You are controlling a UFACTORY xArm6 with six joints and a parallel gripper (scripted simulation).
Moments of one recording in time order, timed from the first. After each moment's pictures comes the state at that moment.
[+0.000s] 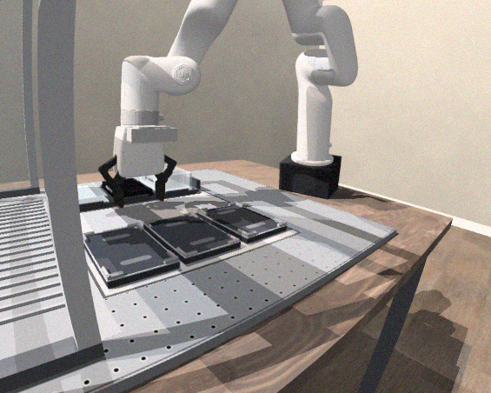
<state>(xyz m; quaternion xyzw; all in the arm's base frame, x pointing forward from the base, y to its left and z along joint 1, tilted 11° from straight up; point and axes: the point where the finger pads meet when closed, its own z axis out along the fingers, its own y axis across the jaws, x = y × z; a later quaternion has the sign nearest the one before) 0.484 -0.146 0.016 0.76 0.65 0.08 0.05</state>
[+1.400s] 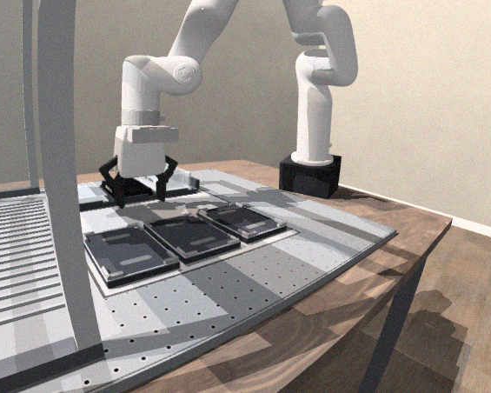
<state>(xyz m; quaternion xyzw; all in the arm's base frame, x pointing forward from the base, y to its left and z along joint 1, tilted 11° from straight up) 0.485 -0.142 0.016 0.76 0.65 0.08 0.05</state>
